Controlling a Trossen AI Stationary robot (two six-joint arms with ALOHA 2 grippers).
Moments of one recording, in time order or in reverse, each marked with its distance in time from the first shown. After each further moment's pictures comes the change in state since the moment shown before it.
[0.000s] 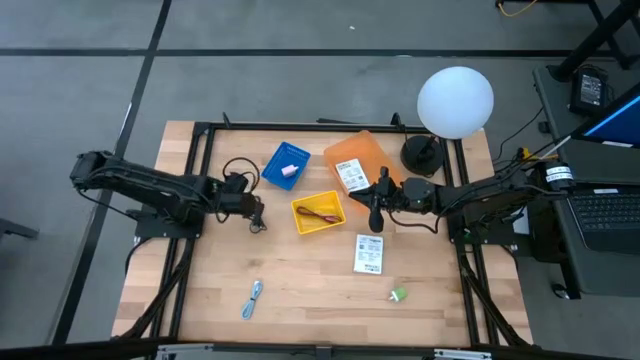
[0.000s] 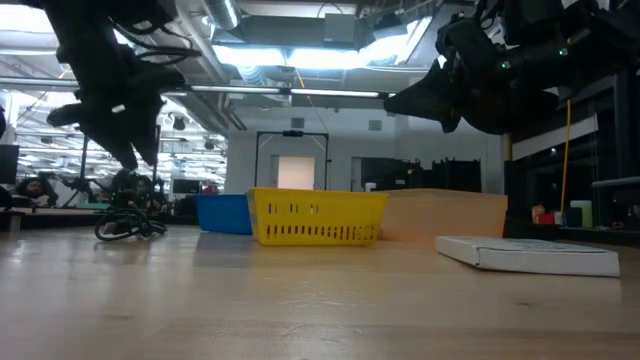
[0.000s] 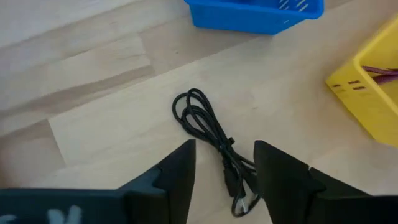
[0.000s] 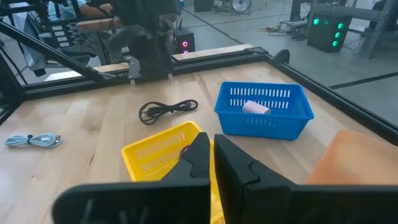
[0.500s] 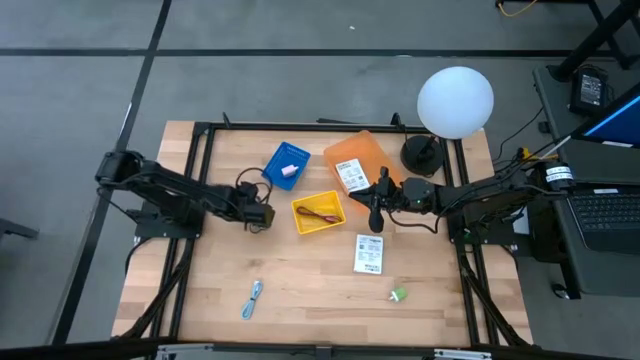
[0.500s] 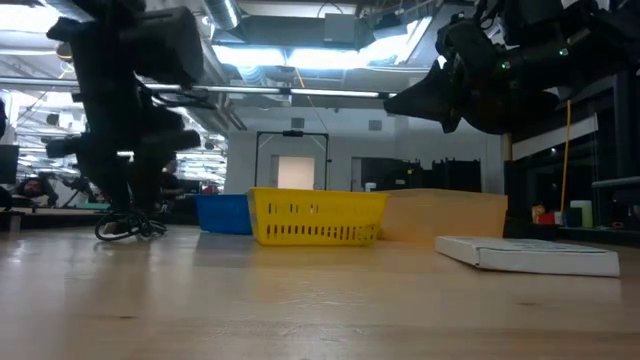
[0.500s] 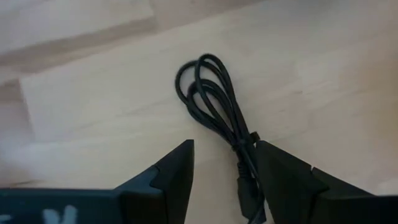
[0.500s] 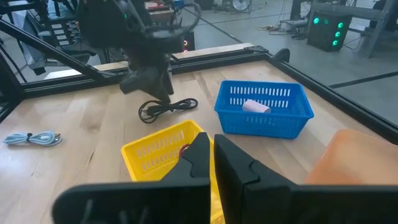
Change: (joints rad) left arm 0.000 0.312 0.000 0.102 0.037 -0.133; right arm 0.000 0.000 0.000 -0.005 0.000 -0.002
